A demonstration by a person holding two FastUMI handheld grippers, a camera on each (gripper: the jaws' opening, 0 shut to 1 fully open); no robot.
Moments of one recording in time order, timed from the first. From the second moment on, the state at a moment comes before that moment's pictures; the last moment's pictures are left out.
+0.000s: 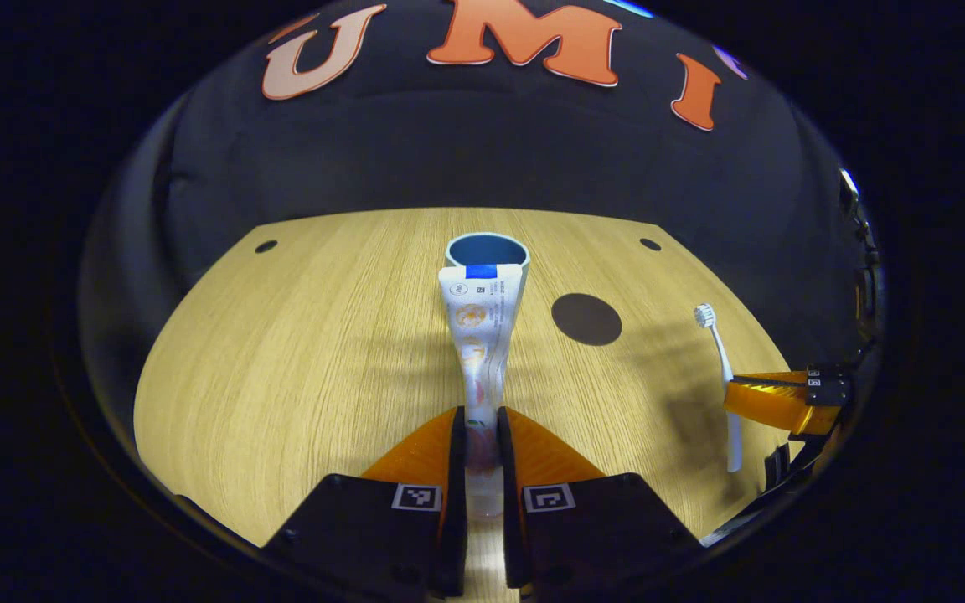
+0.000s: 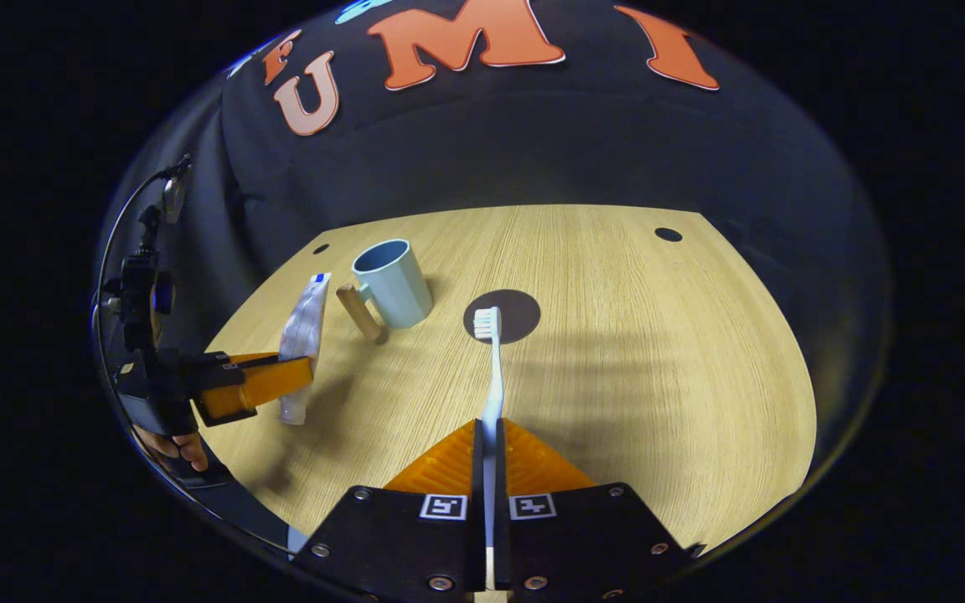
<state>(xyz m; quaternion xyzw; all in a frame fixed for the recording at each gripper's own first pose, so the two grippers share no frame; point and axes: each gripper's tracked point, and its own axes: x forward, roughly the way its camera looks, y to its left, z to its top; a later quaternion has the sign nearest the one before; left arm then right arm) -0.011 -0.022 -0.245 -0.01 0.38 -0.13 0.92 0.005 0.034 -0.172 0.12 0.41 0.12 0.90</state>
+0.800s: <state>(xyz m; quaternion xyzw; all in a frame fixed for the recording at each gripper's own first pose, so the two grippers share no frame) 0.034 -0.021 -0.178 0.03 0.22 -0.12 0.97 0.029 0.042 -0.152 0.14 0.34 0.14 0.92</state>
